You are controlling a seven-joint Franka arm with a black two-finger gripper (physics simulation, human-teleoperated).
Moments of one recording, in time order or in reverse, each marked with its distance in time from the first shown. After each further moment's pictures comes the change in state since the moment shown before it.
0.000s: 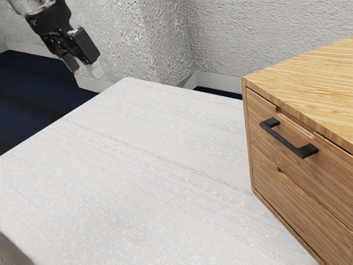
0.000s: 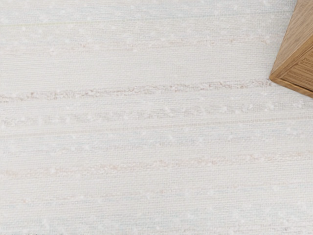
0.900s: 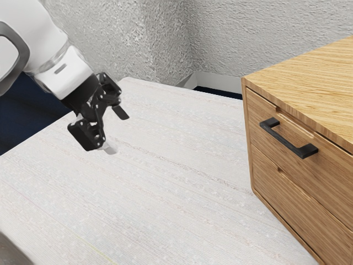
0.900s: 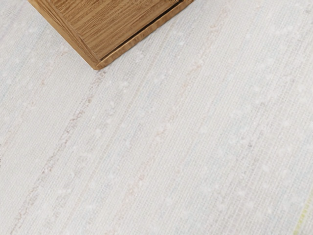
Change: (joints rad) arm -0.106 -0.416 -0.142 -0.750 0.037 0.435 0.832
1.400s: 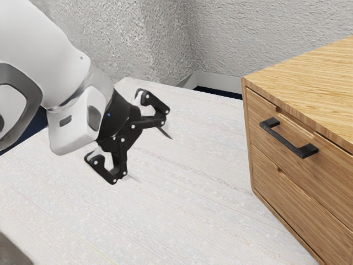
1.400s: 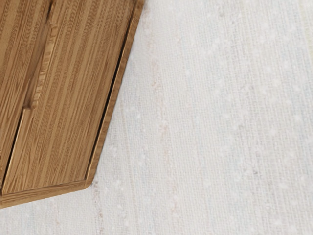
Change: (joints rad) arm -0.045 -0.098 -0.218 -0.162 0.021 0.204 0.430
